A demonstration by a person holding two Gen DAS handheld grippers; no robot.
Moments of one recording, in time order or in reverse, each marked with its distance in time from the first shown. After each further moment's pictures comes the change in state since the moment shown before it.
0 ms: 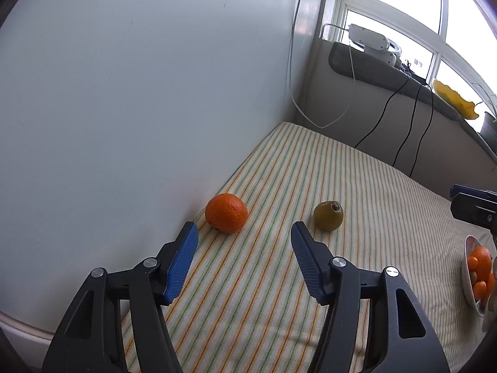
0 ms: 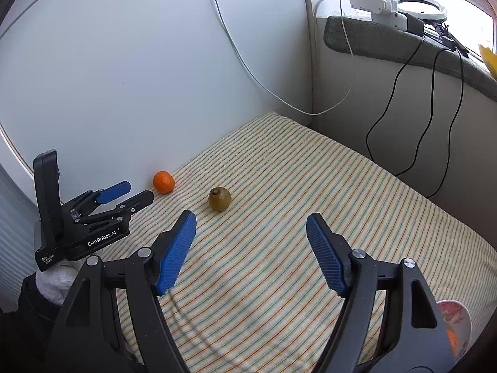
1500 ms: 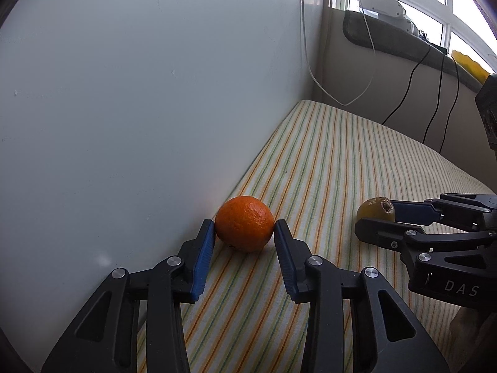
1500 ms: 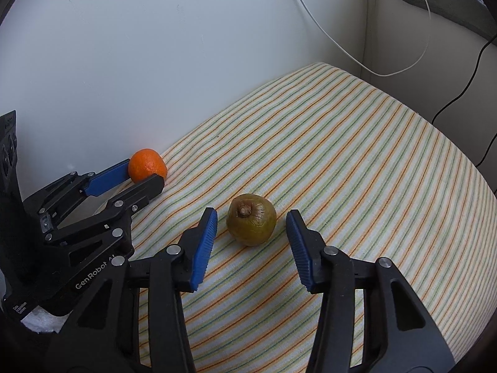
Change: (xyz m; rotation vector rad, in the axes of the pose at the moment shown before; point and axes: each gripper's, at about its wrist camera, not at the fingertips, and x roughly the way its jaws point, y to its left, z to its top) left arm 0.046 -0.002 0.006 0.076 0.055 0.089; right arm 0.145 0.037 0.006 -0.043 0.170 0.051
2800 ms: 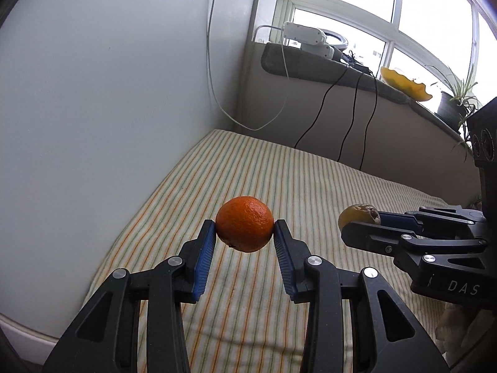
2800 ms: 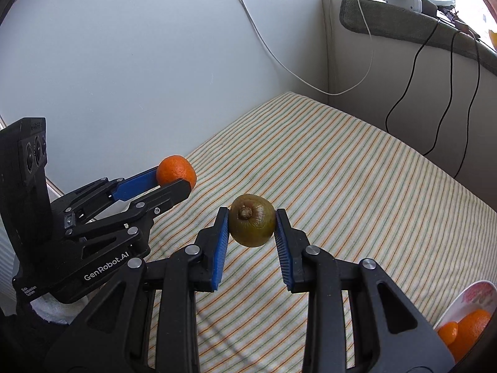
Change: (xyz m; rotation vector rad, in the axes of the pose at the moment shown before) left arm -0.073 -0.062 0.001 0.049 -0.091 -0.276; right arm -0.124 -0.005 -0.053 0.062 -0.141 -0.020
